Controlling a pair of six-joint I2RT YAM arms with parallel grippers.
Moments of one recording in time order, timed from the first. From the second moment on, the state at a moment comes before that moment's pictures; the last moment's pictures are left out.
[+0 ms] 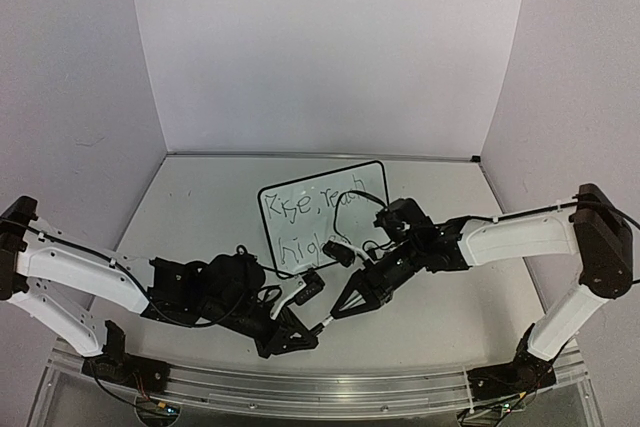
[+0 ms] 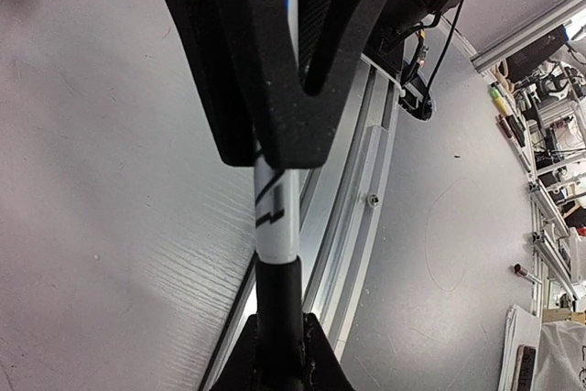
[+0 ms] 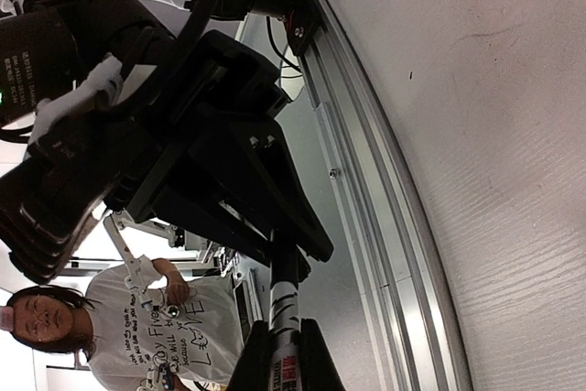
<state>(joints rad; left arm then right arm) -1.33 1.38 0.69 0.07 0.26 -0.45 0.89 1.62 0.89 -0.07 -1.10 0.57</state>
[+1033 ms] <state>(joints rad) -1.30 1.36 0.68 0.04 0.40 -0.43 0.95 1.64 0.91 -0.05 -1.10 0.55</state>
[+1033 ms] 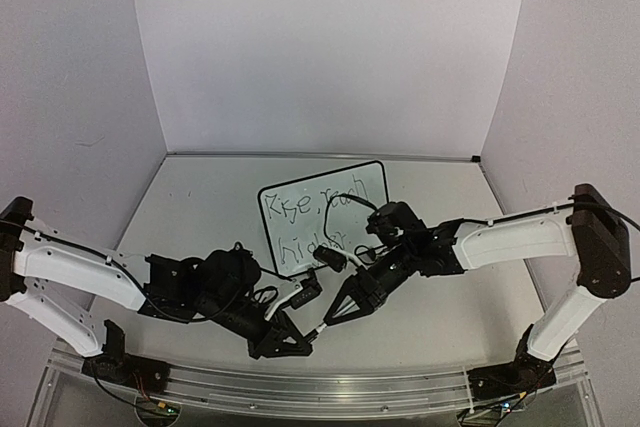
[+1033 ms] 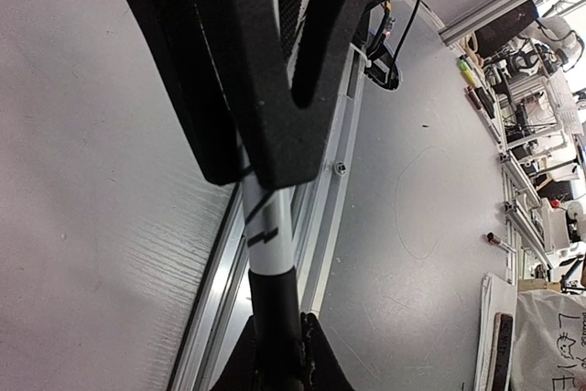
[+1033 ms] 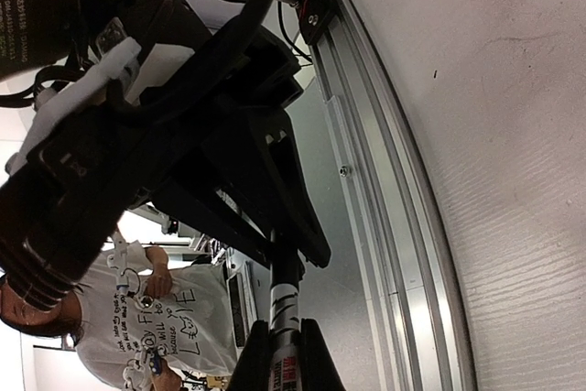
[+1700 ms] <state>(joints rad) -1.24 1.02 0.57 -0.16 0.27 -0.54 0.71 1.43 0.93 -0.32 -0.77 0.43</state>
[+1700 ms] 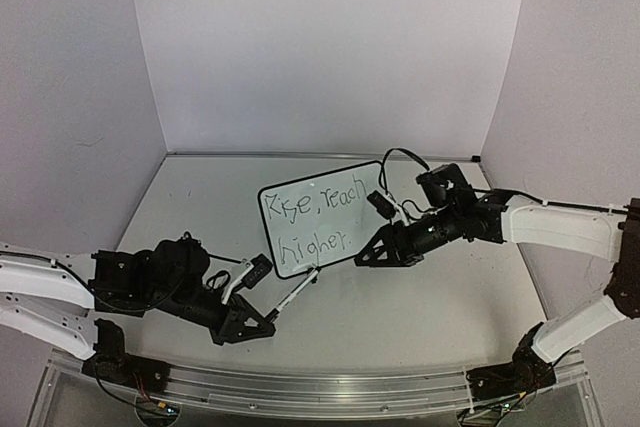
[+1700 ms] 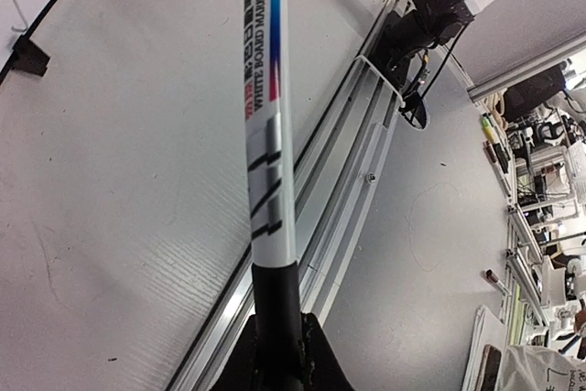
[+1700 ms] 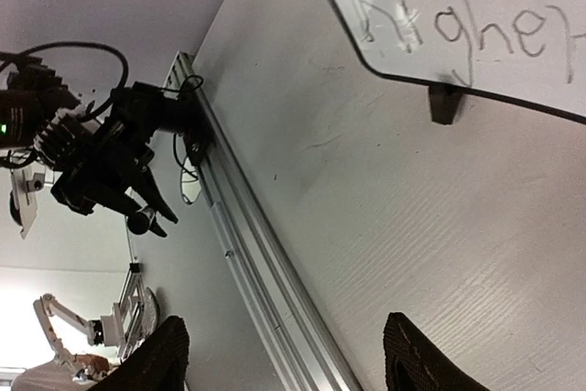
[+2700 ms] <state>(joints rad) -0.46 1.43 0.69 -0.37 0.23 -0.55 0.28 1.29 0.88 -0.44 -0.23 0.43</state>
